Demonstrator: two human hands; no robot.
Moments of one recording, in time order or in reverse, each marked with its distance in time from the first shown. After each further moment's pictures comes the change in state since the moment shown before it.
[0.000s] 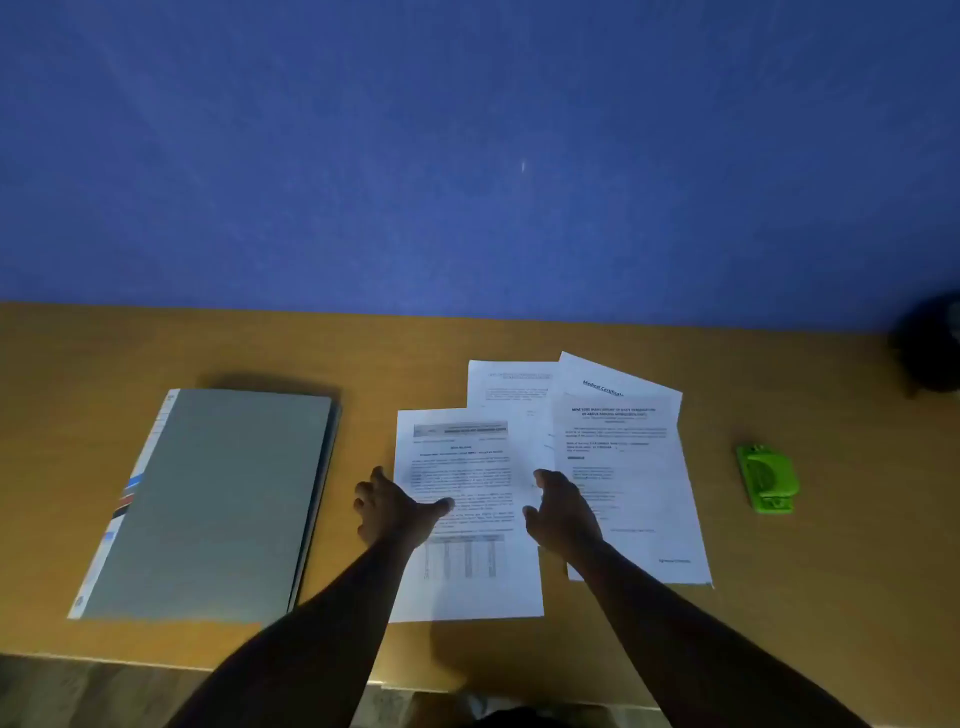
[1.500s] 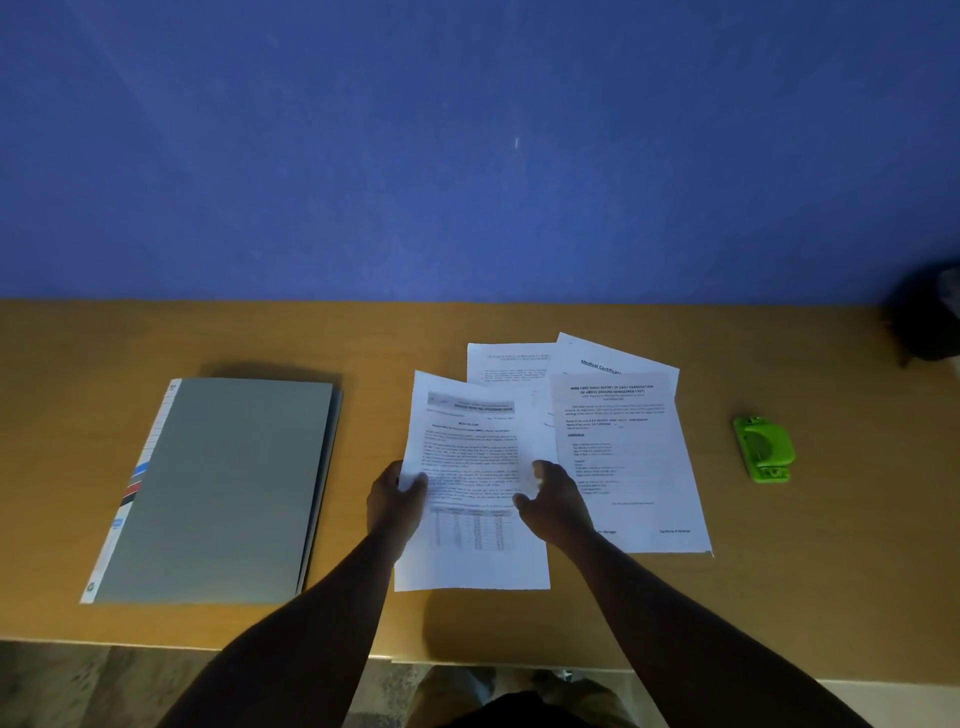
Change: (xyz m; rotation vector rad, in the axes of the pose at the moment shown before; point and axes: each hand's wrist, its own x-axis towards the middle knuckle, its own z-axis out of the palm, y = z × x) left_hand 0.005 -0.036 0.014 -0.513 -0.115 0.128; right_hand -0.012 0.000 0.022 0.160 0.014 0.078
